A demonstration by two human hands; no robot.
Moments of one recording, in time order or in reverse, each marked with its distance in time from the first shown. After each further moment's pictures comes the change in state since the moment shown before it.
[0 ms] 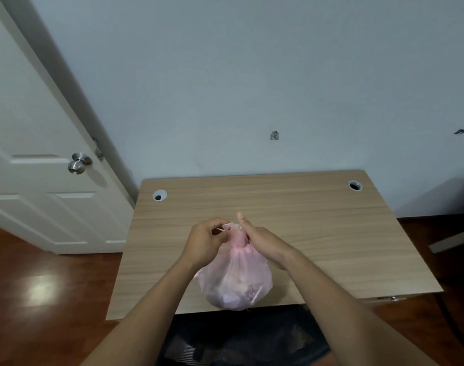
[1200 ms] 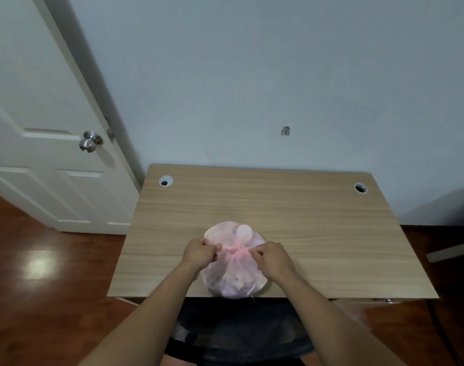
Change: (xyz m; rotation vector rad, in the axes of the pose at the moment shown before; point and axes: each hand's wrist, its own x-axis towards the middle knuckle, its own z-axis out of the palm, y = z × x) left_hand -0.023 -0.090 0.015 -0.205 0.195 -0.619; right_hand -0.016 0.069 0.030 -0.504 0.252 0.013
